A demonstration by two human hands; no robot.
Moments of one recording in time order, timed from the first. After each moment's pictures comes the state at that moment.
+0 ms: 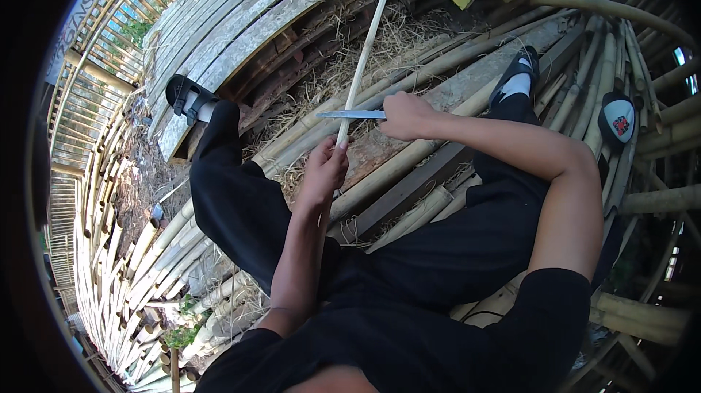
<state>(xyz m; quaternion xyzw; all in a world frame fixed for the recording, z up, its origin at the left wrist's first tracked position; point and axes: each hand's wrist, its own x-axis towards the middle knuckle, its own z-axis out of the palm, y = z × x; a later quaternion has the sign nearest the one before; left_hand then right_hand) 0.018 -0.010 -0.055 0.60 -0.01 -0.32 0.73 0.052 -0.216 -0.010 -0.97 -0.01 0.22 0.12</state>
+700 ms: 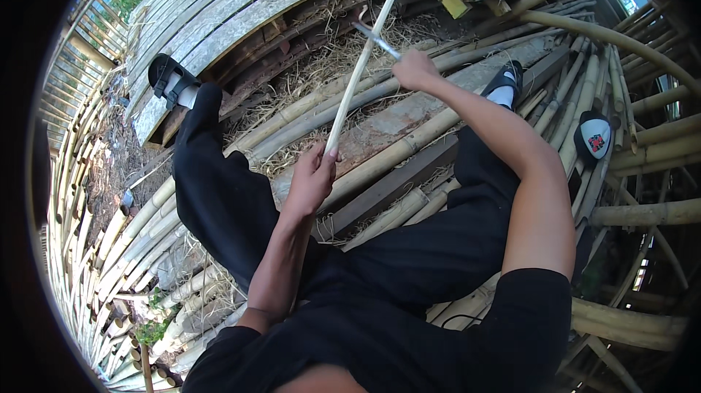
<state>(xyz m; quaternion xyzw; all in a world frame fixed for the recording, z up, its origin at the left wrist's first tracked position) 0.005 -0.006 -0.057 0.73 -0.07 -0.20 0.65 0.124 -0.277 -0.018 -0.97 0.19 0.11 0.12</state>
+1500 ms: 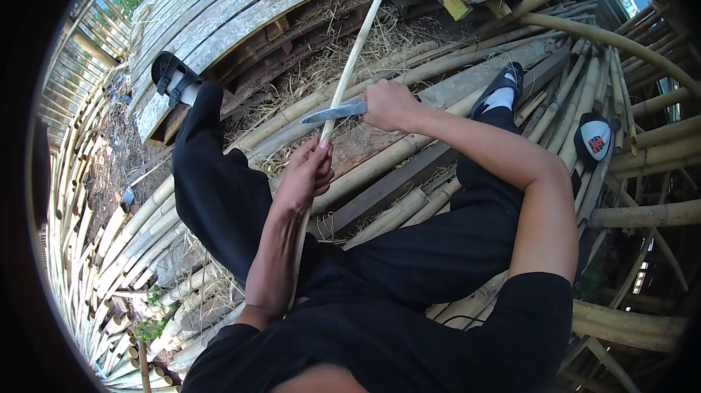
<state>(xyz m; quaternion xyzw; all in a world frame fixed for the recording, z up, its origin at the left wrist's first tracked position) 0.007 0.011 -0.026 0.46 0.01 -0.39 0.80 0.076 -0.211 0.005 -0.98 -0.07 0.17 0.09</state>
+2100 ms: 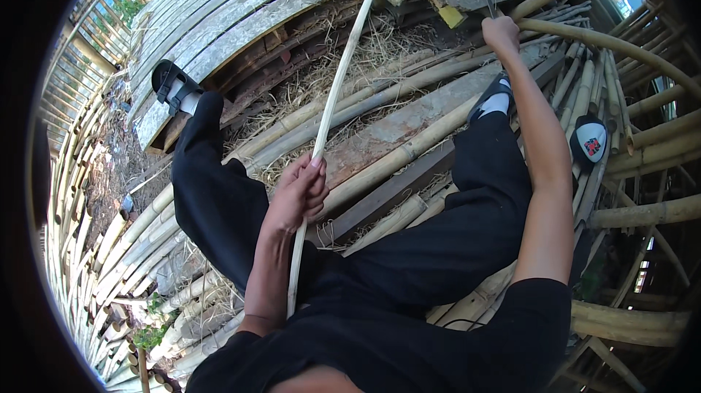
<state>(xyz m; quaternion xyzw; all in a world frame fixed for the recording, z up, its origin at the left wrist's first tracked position) -0.002 0.011 -0.005 0.40 -0.03 -0.43 0.81 0.128 -0.502 0.061 -0.93 0.29 -0.24 0.07</state>
